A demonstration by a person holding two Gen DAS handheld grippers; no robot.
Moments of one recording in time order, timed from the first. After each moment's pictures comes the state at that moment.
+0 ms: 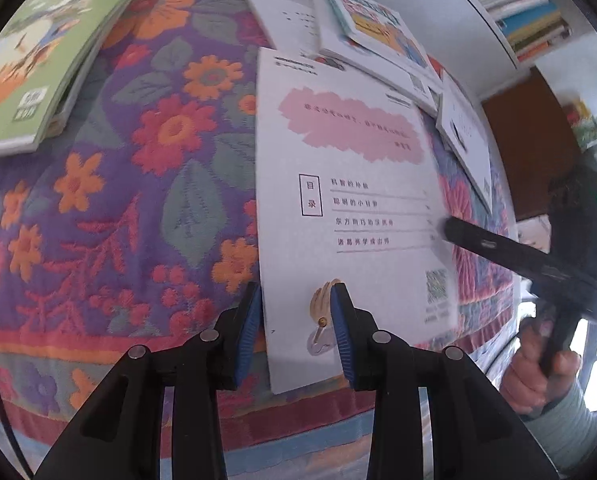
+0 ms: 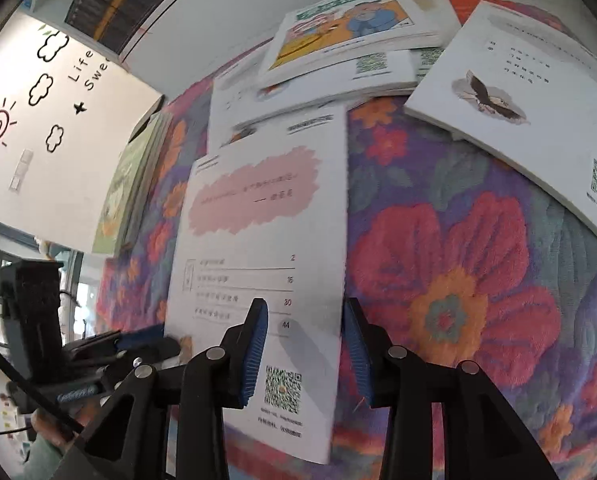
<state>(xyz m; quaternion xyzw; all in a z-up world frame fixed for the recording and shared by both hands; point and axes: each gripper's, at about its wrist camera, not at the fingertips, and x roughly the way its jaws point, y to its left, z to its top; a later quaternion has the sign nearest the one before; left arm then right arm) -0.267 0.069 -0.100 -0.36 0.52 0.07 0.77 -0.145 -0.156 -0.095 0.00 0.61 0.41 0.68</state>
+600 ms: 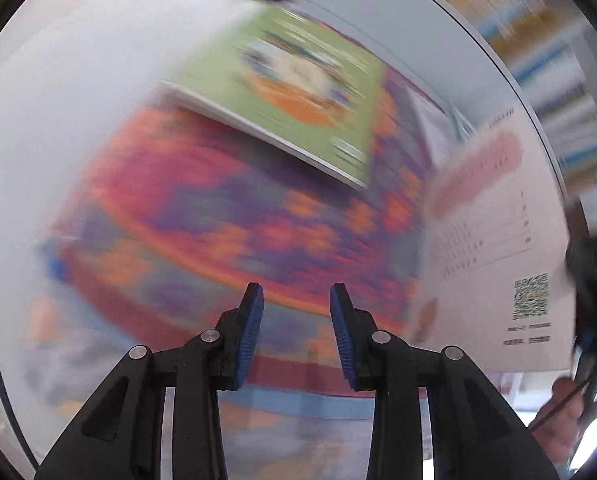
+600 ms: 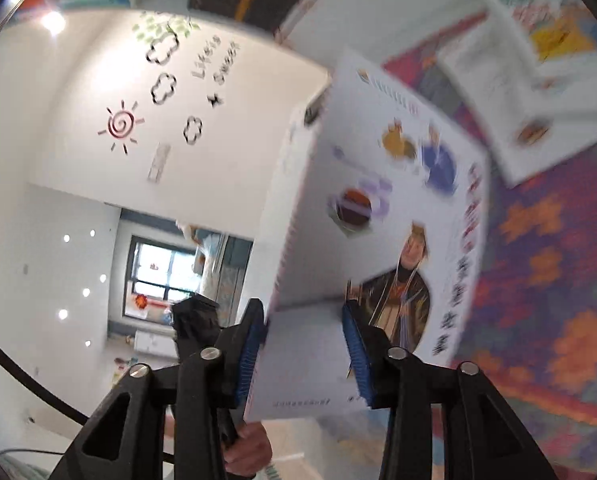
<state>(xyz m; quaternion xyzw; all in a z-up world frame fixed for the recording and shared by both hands) -0.436 0.158 -0.061 -0.43 0.43 0.27 0.75 -0.241 -0.034 -0.034 0.14 0.61 0.58 0.51</state>
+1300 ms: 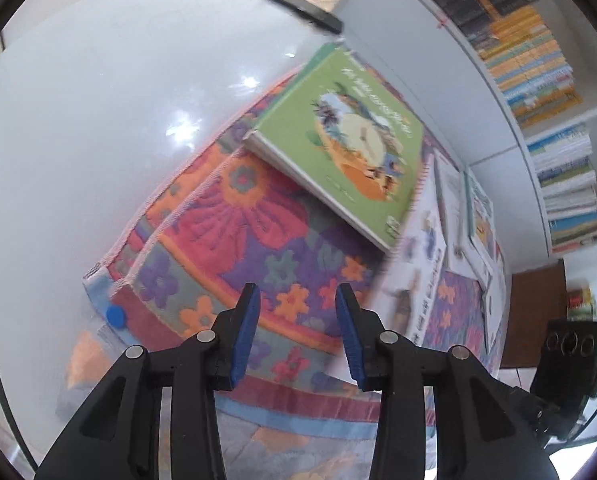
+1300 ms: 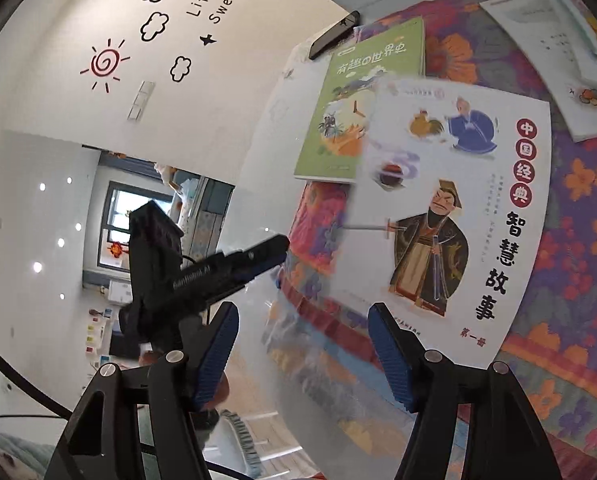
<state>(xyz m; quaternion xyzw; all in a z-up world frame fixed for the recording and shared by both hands) -0.459 0.216 -0.070 -0.50 0.39 0.27 0.73 -0.281 0.005 -0.047 0.03 0.63 0.59 0.51</state>
